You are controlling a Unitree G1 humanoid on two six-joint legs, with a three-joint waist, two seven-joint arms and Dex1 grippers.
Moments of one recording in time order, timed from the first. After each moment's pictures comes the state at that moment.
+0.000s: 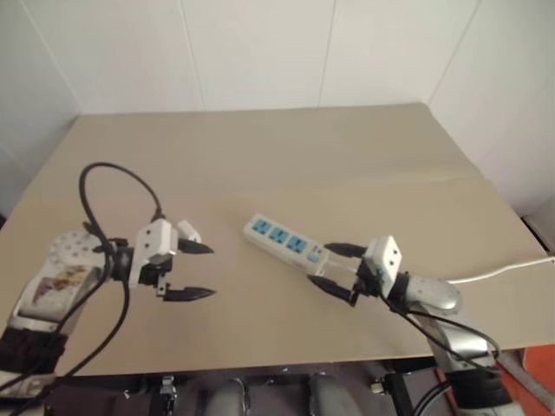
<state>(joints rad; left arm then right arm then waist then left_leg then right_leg) -0.29 0.92 0.02 -0.10 -0.39 0.26 -1.35 -0.22 -0.44 0.06 -0.08 0.28 0.10 0.88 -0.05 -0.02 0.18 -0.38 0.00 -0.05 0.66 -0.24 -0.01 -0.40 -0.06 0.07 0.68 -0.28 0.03</state>
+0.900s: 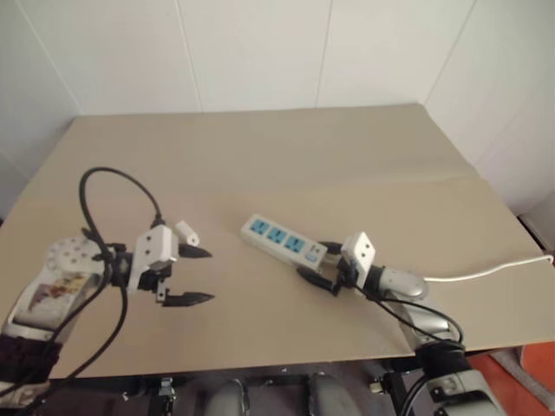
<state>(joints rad) -0.25 0.95 0.02 -0.14 -0.38 0.26 -1.30 -0.34 -0.37 0.11 0.23 0.21 -0.01 0.89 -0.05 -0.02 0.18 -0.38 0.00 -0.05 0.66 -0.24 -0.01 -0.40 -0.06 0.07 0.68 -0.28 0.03</state>
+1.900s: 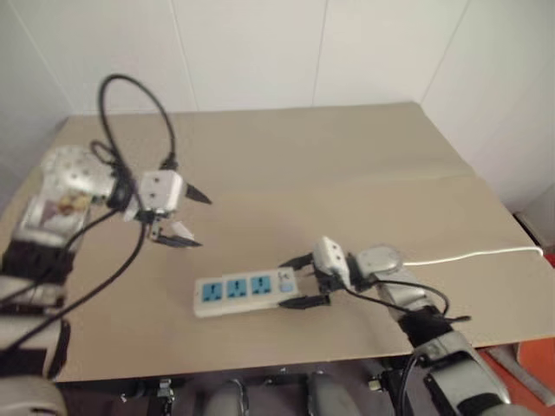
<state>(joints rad) -1.02 0.97 -0.38 0.49 -0.07 -0.26 -1.59 -0.60 -0.36 0.35 0.37 0.20 -0.05 1.41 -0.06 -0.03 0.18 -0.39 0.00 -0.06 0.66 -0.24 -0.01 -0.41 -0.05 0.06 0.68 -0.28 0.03</state>
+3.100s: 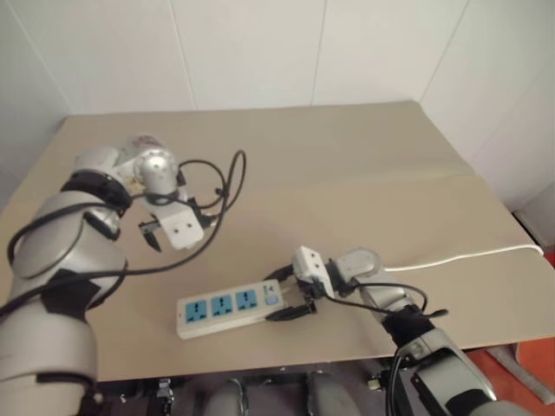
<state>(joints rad) -1.44 0.71 -0.95 1.20 0.40 -1.04 -1.52 -0.59 -0.32 0.39 0.37 0.16 -0.02 1.38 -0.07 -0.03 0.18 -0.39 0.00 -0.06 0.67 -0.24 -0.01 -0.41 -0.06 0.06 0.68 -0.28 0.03</state>
